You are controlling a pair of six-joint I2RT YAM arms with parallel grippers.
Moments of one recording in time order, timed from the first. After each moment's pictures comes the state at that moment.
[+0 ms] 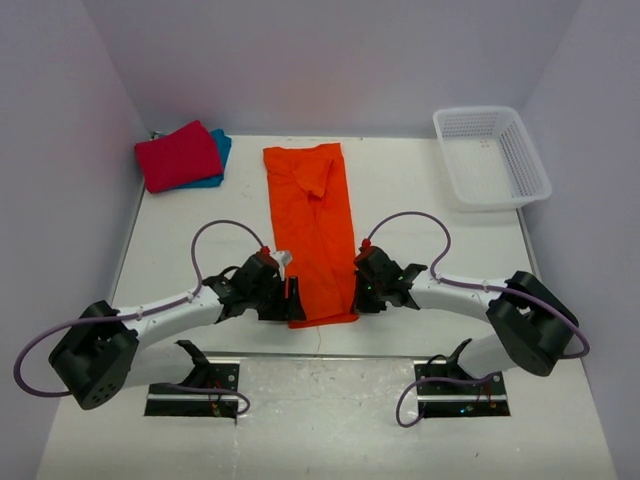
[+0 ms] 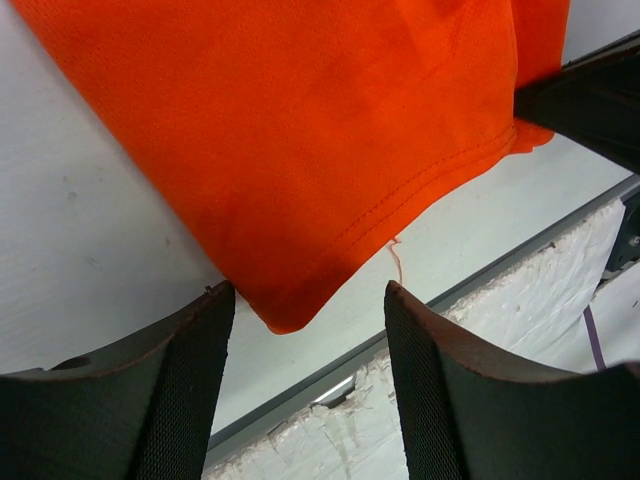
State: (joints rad) left arm -0.74 1.20 0.49 -0.25 0.23 -0.73; right arm 0.82 1.44 0.64 -0.28 -0.05 0.85
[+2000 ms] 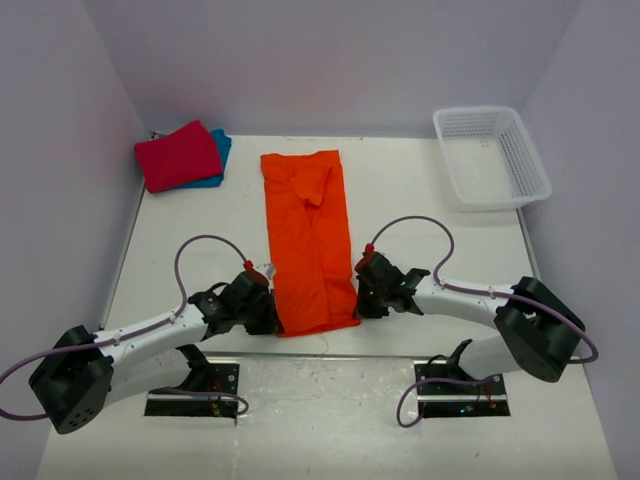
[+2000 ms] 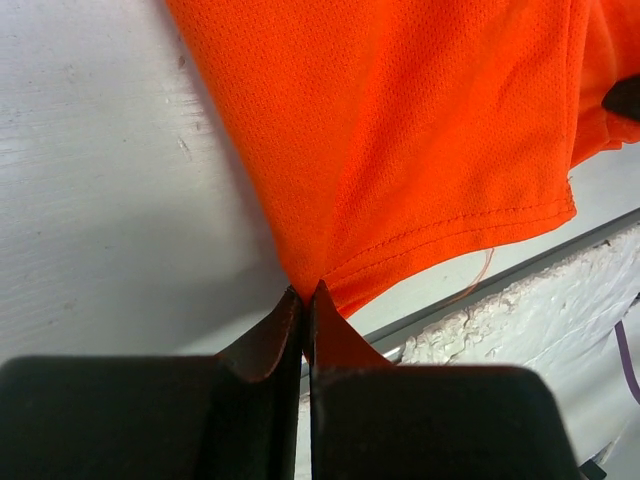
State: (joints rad) left arm -0.78 1.03 0.36 -0.34 0.13 -0.84; right arm 0.85 1.39 0.61 -0.31 -0.02 0.89
